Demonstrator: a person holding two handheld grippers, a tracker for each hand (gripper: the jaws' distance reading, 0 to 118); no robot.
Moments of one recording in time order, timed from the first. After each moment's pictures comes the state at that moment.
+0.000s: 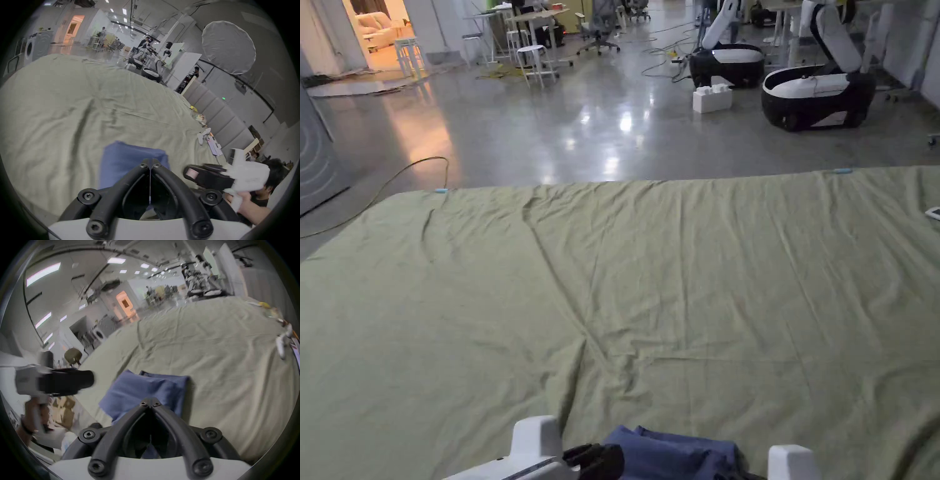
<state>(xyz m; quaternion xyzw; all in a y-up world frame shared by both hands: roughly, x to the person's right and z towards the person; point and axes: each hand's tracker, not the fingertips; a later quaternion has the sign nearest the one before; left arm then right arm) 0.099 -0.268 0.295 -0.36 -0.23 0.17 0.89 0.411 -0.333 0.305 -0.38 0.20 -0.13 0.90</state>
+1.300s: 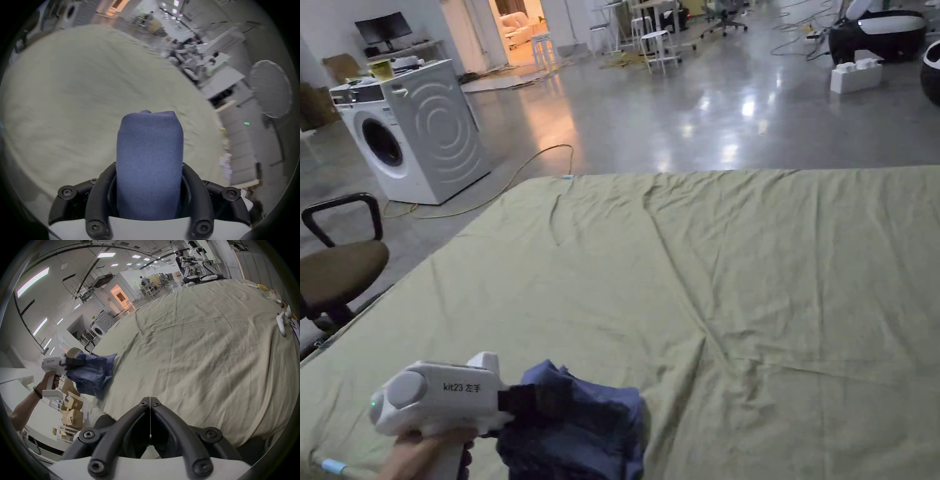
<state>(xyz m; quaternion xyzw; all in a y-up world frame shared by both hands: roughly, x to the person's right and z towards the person) -0.152 -0.273 0.197 -0.48 -0.04 0.25 0.84 0.423 -0.326 0.364 -0.39 0.19 -0.20 0.88</state>
